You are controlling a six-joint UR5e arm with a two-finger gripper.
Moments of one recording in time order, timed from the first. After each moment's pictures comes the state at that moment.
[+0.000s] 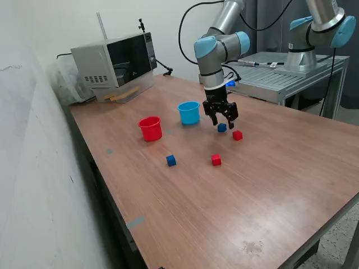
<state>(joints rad) -0.10 -0.93 1.72 -2.27 -1.50 2.88</state>
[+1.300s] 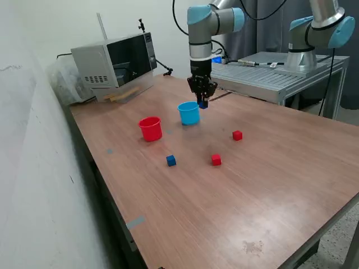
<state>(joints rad) -0.15 -1.07 1.68 -2.25 -1.64 2.88</state>
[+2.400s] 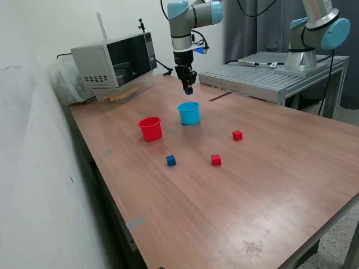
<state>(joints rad) -0.32 -1.09 1.65 -2.14 -1.69 2.87</state>
